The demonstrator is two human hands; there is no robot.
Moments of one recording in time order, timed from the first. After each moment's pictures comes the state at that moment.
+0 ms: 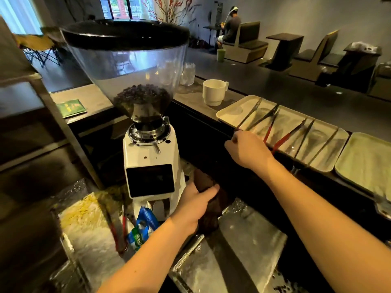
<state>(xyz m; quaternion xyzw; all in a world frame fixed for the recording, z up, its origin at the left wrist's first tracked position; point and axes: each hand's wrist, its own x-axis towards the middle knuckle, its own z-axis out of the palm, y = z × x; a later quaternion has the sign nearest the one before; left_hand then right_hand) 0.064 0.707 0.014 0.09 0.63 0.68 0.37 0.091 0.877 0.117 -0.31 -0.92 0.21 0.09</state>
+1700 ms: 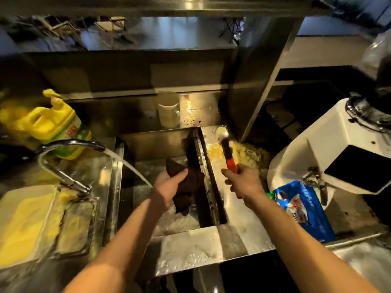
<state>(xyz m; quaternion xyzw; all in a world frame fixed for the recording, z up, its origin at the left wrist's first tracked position) -0.036 0.255 -0.081 -0.23 0.58 0.76 0.15 -0.038 0.465 -0.060 -0.20 -0.81 0.55 -0.08</state>
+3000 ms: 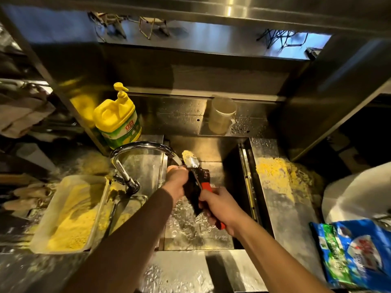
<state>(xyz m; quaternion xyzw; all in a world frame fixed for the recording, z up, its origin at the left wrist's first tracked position) -0.108 0.108 -0.113 -0.43 0.55 0.71 0.09 -0.033 0.246 -0.051 -0.10 -0.72 0.60 -0.33</state>
